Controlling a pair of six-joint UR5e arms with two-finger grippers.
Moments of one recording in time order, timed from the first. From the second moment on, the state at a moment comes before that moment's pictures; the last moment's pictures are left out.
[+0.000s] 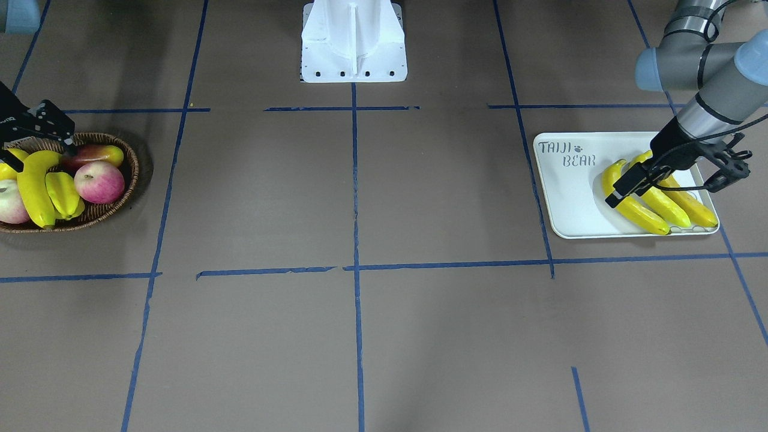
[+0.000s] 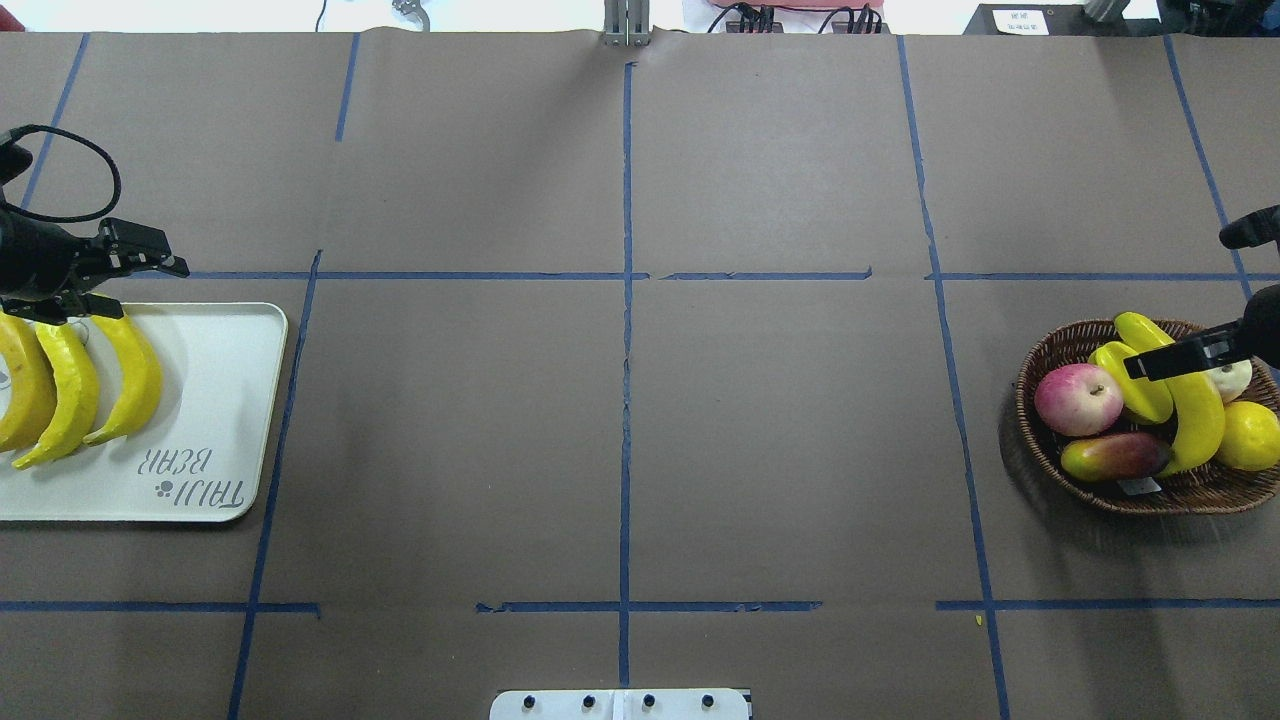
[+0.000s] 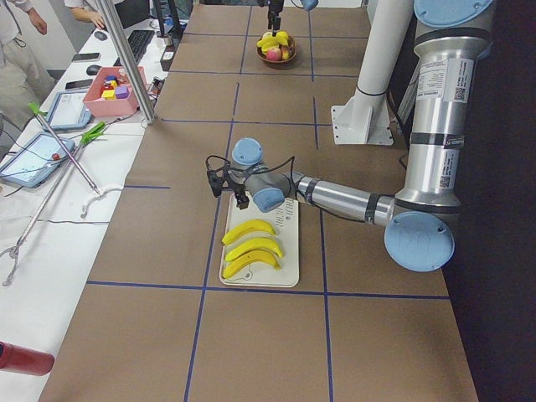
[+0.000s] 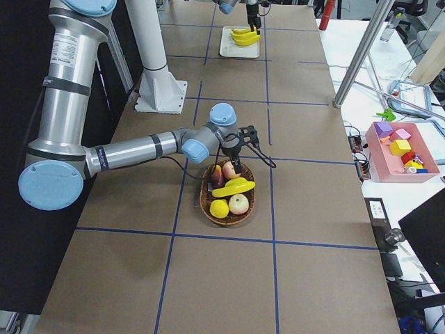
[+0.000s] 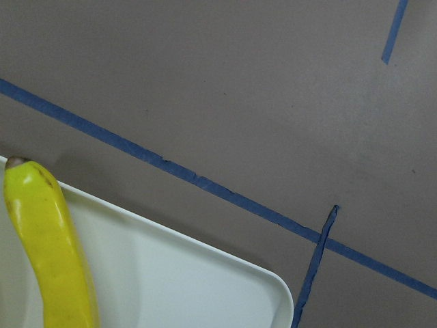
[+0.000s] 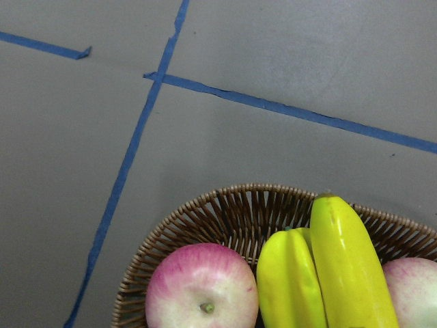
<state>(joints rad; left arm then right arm) -1.02 -1.61 -1.68 -2.33 -2.19 -1.41 1.03 -1.79 1.94 -0.99 2.18 0.56</state>
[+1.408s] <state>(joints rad) -1.01 -1.61 -1.67 -2.34 -2.19 -1.41 1.06 -1.79 1.70 -0.75 2.26 0.56</state>
